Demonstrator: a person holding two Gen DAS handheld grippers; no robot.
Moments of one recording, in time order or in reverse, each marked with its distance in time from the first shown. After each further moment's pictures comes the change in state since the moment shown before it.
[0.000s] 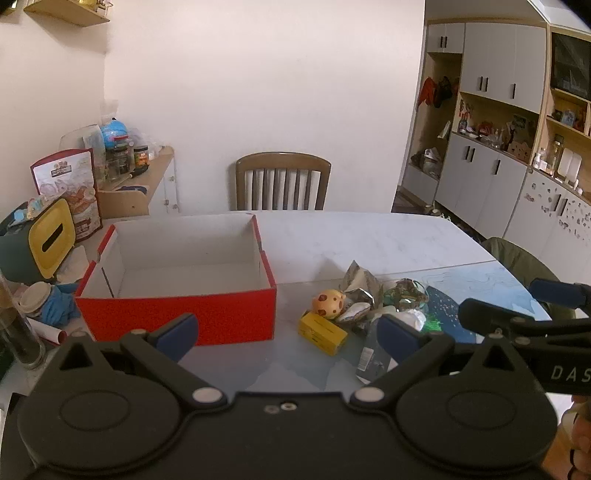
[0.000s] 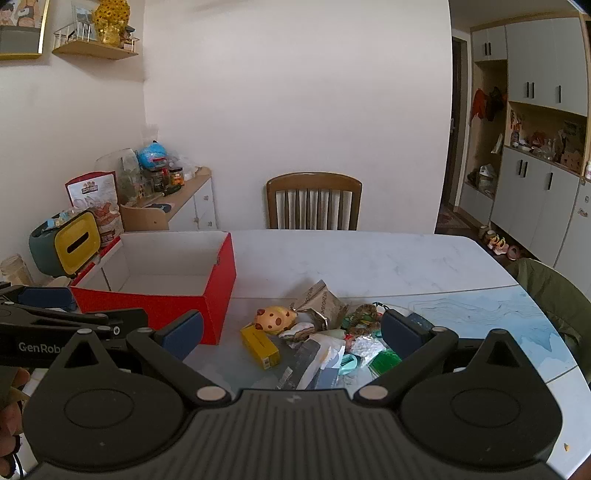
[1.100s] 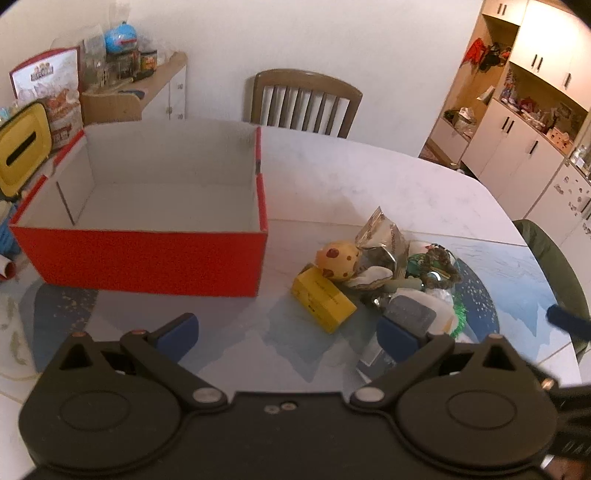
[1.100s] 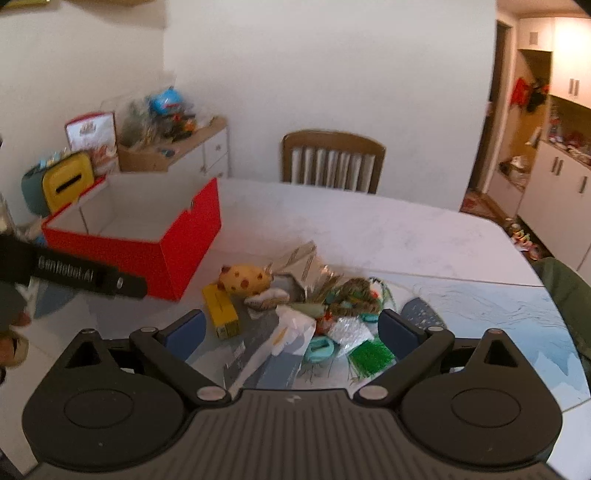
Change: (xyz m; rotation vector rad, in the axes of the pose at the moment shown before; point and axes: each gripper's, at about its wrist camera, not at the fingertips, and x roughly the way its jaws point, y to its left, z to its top) left arm 0.117 -0.002 -0.001 -0.169 0.272 0.023; right arm 0.087 -0.055 -0.019 -0.125 0.138 0.084
